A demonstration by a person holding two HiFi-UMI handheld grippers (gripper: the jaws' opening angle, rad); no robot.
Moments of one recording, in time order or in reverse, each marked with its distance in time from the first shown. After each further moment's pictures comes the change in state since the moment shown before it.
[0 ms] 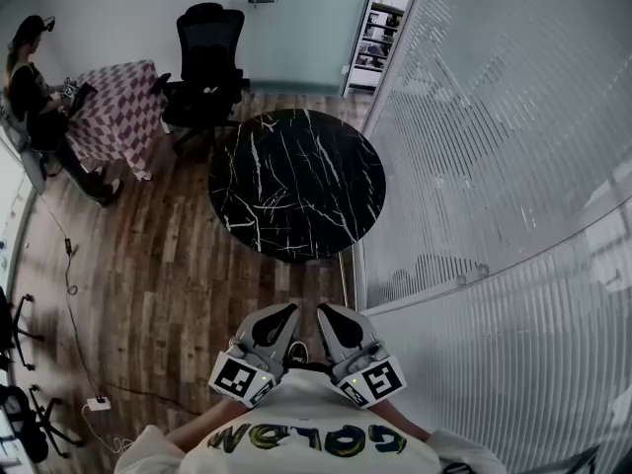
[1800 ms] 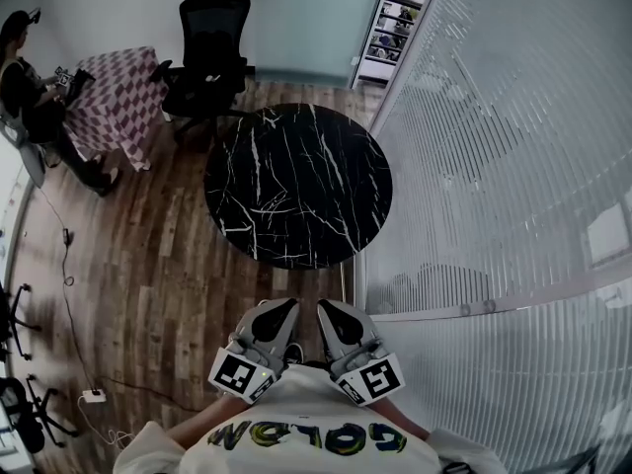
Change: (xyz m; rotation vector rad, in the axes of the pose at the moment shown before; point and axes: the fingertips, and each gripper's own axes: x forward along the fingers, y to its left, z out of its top) left arm 0.070 0.054 -0.012 -0.031 0.010 0.051; right arm 0.055 -0.069 -0.014 -0.023 0.053 0.015
